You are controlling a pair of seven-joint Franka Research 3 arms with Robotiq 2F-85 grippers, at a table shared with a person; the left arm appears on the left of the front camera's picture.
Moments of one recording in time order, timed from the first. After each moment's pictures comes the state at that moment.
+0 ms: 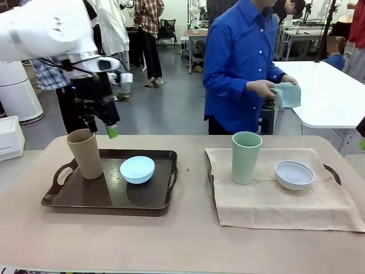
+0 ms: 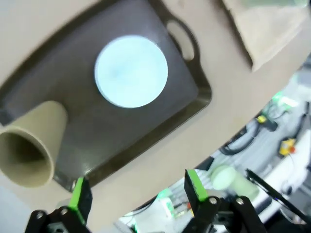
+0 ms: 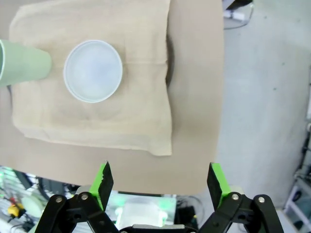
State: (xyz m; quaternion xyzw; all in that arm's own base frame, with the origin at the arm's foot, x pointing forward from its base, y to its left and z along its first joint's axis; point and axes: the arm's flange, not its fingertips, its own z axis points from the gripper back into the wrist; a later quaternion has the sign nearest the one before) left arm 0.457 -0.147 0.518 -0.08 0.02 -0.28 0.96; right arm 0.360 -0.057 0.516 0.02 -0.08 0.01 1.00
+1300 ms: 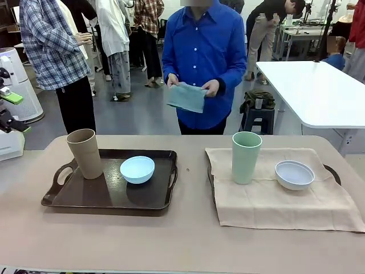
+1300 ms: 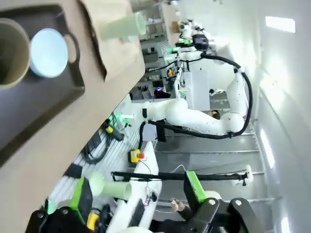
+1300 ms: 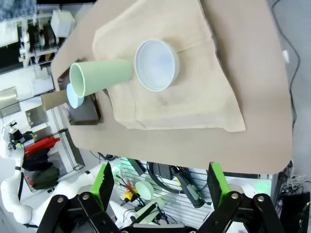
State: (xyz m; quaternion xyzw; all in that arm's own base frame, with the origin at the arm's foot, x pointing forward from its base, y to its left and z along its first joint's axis) left arm 0.401 0.106 0.506 -0.55 0.03 -0.14 0.82; right arm 0.338 -0.175 0.512 0.33 -0.03 -0.16 0.93
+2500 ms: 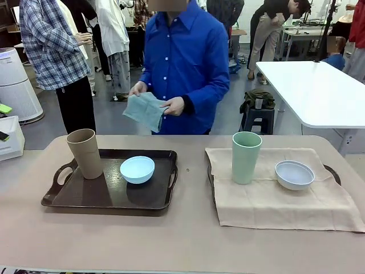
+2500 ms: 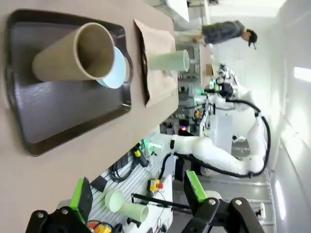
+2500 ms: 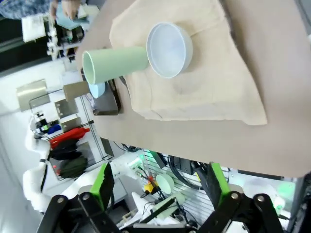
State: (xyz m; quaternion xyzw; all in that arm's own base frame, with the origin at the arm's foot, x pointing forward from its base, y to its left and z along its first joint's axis) left arm 0.379 0.171 0.491 -0.49 -0.04 -0.02 0.87; right arm 0.311 -0.182 0.461 0.42 -0.02 -0.16 0.89
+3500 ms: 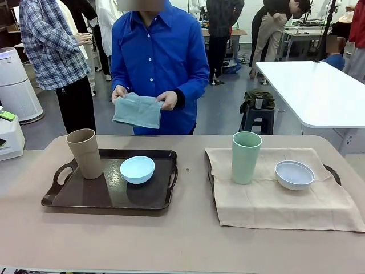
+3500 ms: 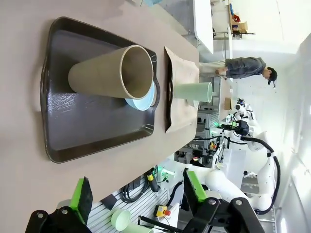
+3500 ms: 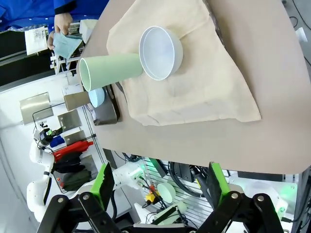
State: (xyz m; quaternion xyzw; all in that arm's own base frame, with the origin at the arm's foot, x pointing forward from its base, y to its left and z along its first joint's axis) left arm 0.377 0.176 0.479 -0.45 -0.07 0.06 0.89; right arm 0.287 -0.188 0.455 0.41 -0.04 -0.19 0.89
